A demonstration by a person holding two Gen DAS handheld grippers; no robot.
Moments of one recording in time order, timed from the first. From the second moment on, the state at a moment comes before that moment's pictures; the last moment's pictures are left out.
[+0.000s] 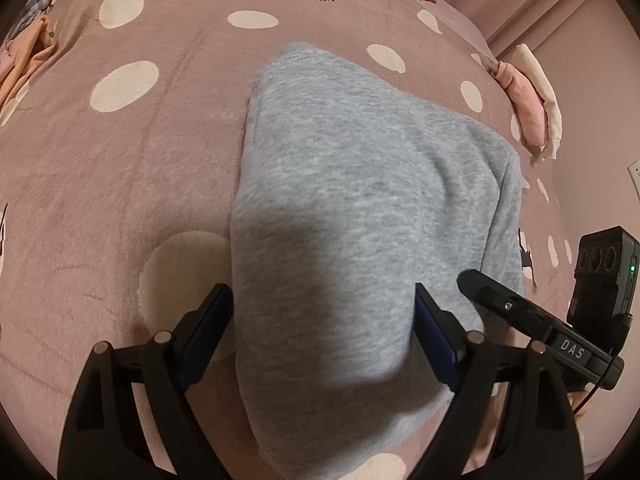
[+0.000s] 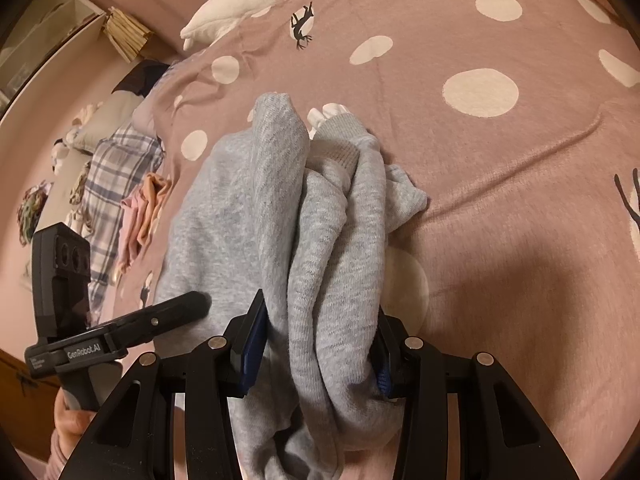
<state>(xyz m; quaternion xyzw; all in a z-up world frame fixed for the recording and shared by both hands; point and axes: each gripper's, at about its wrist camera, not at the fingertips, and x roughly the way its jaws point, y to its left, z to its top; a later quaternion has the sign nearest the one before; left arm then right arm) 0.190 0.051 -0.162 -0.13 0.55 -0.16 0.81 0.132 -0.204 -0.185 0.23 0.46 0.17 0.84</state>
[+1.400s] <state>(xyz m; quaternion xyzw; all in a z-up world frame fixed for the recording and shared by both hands) 0.180 0.052 -0.158 -0.12 0.54 -0.15 0.82 0.127 -0.203 -0.183 0.23 0.46 0.16 0.84</state>
